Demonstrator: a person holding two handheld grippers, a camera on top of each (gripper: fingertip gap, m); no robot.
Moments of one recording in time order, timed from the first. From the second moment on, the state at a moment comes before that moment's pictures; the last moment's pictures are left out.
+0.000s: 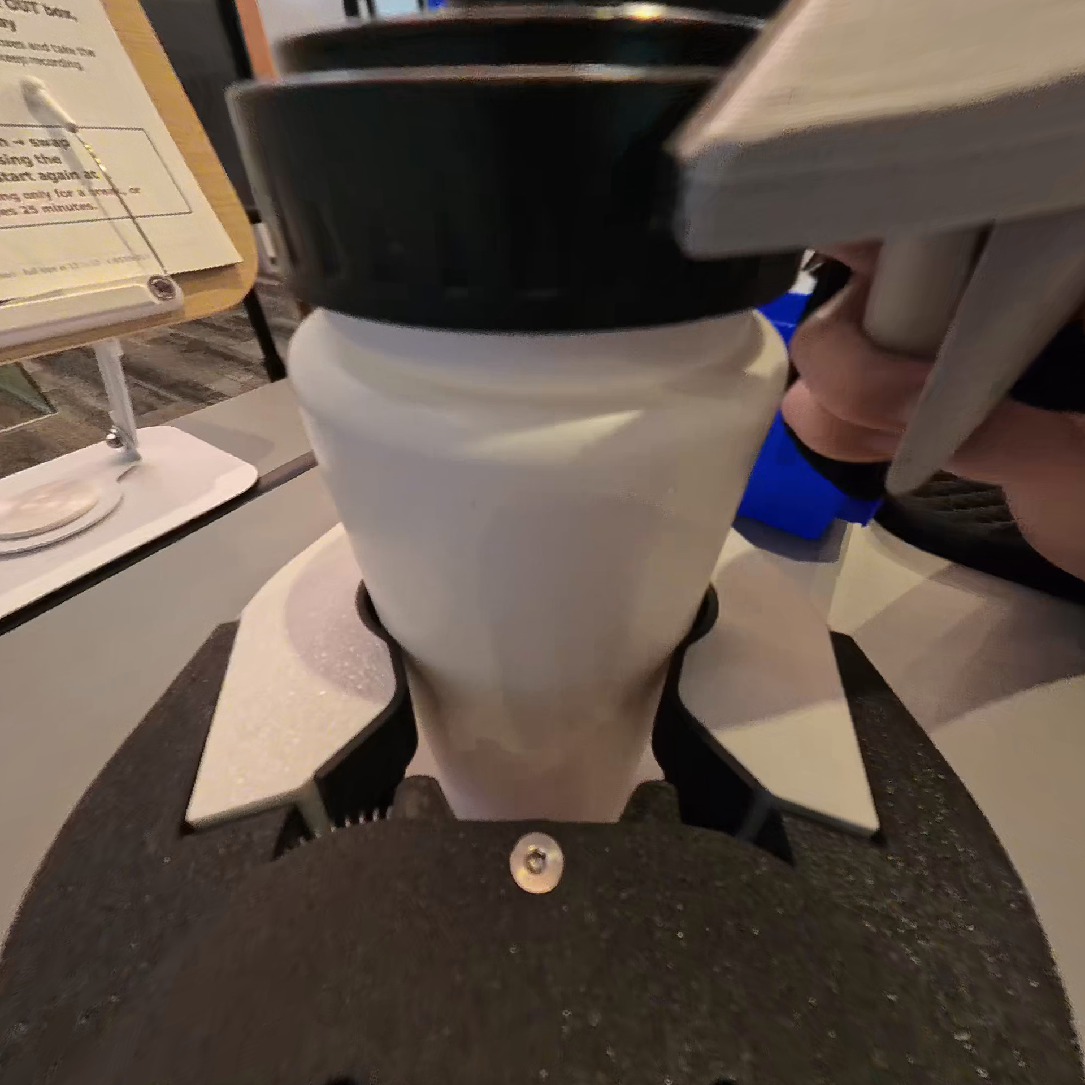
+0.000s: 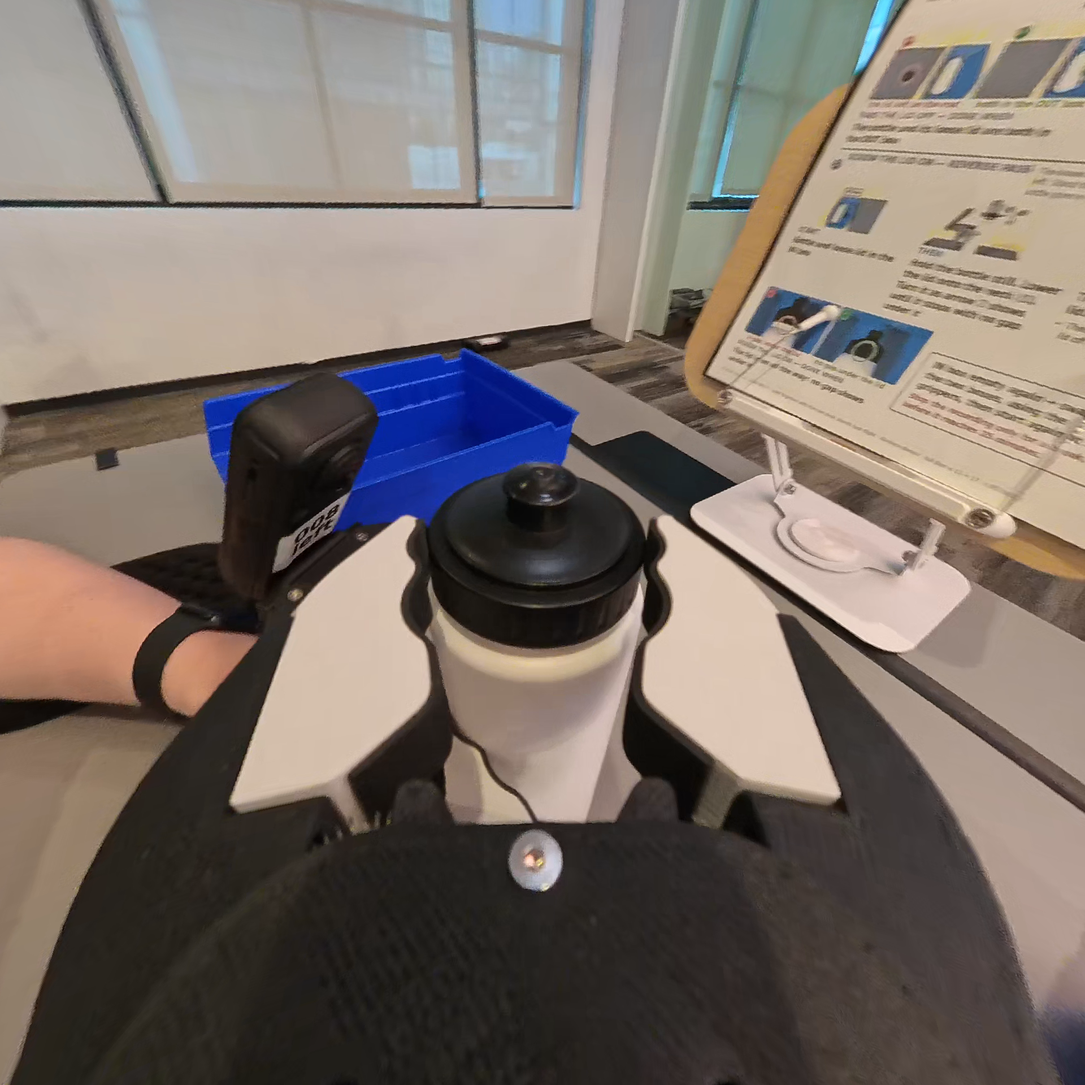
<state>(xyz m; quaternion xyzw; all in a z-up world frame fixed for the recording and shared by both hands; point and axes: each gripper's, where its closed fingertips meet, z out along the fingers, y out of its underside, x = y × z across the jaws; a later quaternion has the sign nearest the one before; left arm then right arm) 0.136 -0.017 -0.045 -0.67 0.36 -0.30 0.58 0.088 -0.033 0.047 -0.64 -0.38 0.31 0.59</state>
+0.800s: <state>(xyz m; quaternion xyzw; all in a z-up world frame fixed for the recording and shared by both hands) 0.142 -0.023 -0.050 -0.68 0.38 -0.31 0.55 0.091 -0.037 0.045 -0.64 -0.44 0.35 0.53</state>
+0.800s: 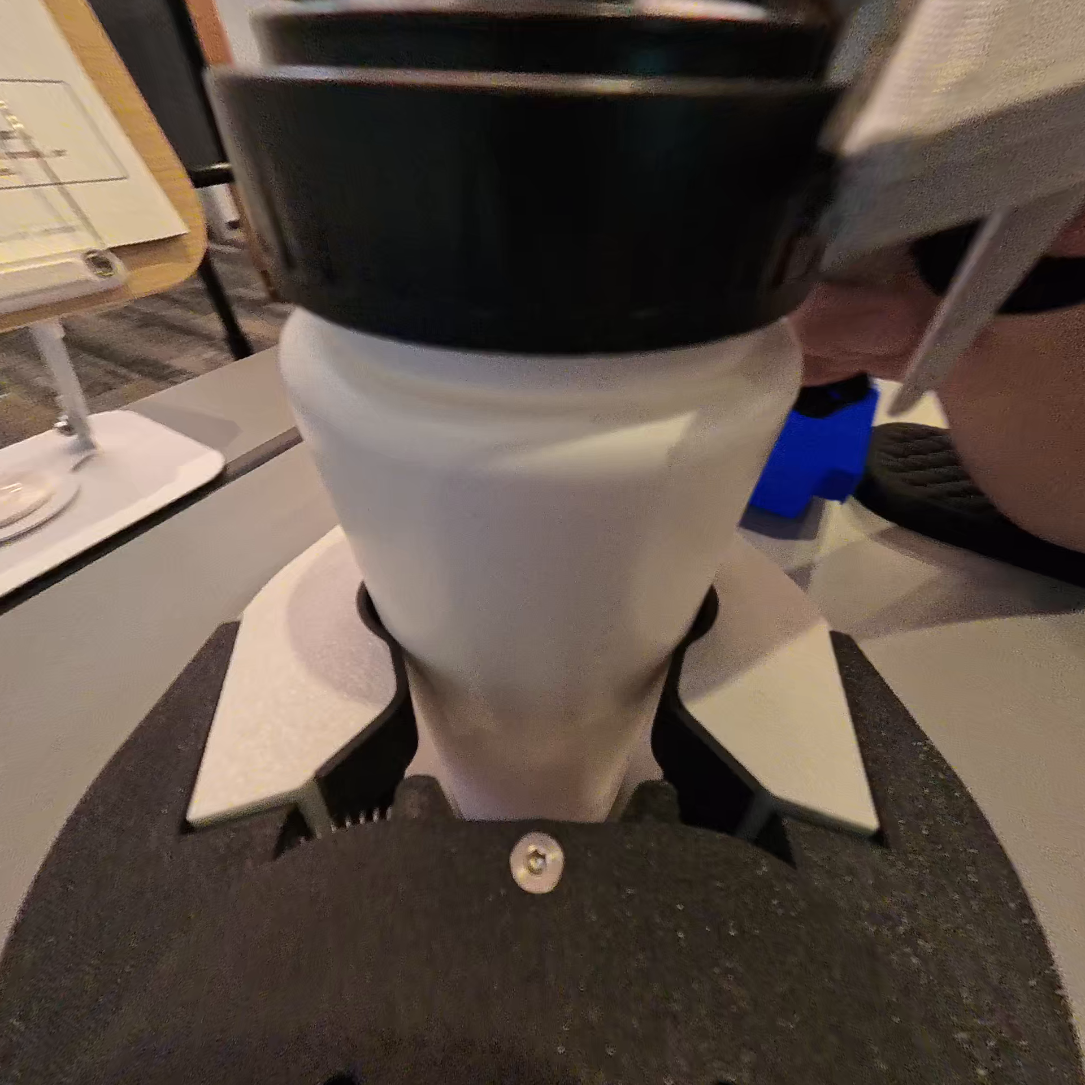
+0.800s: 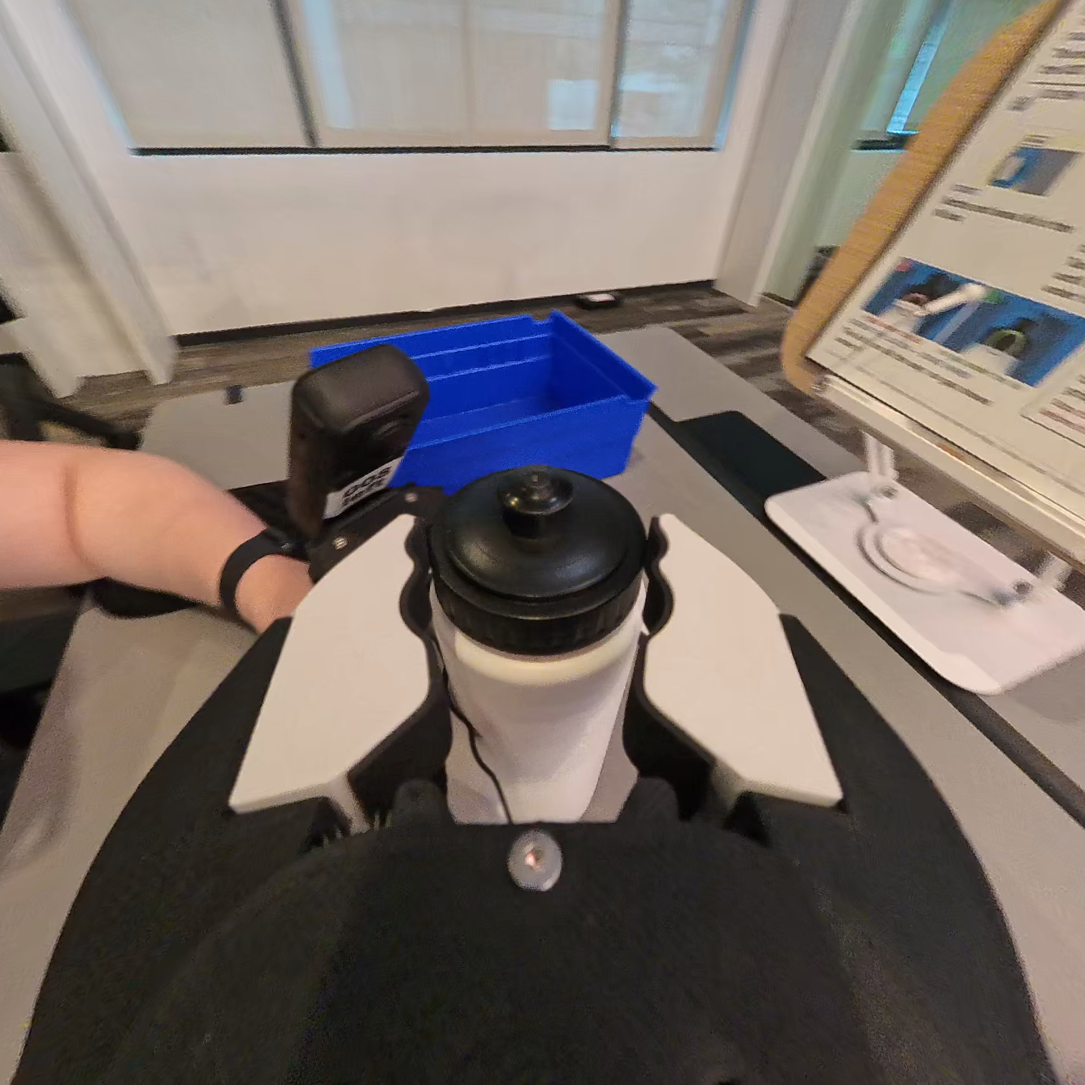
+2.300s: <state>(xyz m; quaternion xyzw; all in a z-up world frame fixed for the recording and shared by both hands) 0.145 -0.023 -0.053 -0.68 0.39 -0.31 0.54 0.093 -0.037 0.038 -0.60 -0.49 0.37 0.52</state>
